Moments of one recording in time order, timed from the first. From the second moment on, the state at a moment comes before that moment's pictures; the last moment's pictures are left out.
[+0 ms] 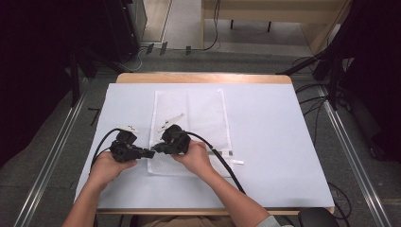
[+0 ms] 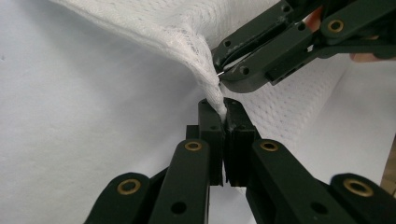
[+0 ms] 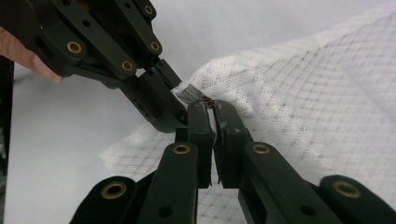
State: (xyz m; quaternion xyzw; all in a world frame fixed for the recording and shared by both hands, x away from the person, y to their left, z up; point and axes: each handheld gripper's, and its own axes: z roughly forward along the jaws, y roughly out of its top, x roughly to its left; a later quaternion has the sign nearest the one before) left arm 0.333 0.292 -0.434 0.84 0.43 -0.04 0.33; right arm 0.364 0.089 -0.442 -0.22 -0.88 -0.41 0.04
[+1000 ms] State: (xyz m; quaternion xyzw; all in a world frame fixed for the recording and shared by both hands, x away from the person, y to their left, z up) left arm 0.329 0.307 -0.433 0.83 0.43 -0.04 0.35; right arm 0.371 0.059 -0.452 -0.26 -0.89 -0.38 0.03
